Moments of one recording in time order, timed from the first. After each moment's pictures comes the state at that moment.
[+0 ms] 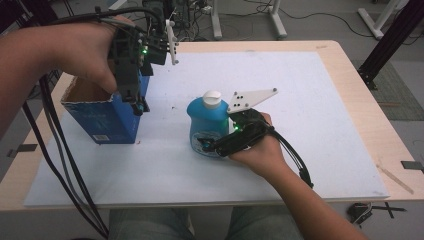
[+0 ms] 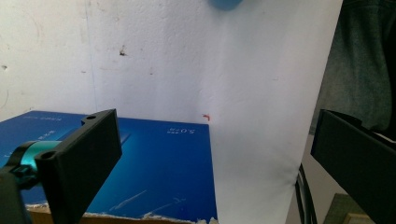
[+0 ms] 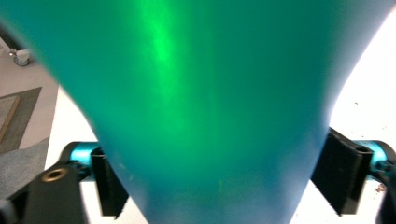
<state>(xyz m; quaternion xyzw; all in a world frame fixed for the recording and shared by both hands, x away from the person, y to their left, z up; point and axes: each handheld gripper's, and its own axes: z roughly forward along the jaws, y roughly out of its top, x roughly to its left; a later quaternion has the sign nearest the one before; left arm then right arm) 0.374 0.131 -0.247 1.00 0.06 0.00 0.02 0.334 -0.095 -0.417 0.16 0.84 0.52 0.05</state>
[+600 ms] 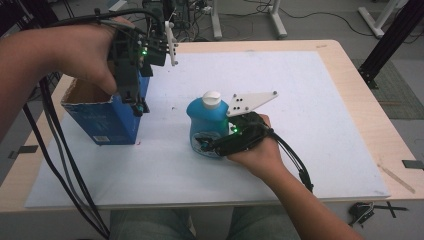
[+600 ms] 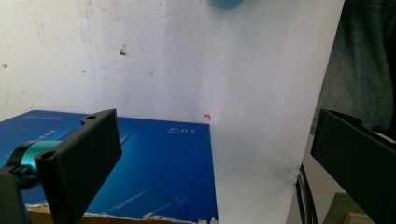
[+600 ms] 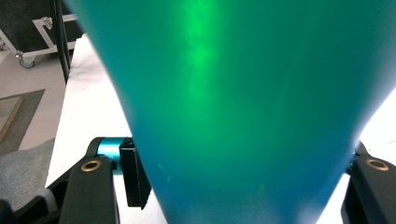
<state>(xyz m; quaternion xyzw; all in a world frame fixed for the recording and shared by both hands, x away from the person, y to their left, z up) 0.375 0.130 -0.248 1.00 0.06 0.00 0.02 0.330 -0.093 -0.419 0.15 0.83 0.53 0.05</state>
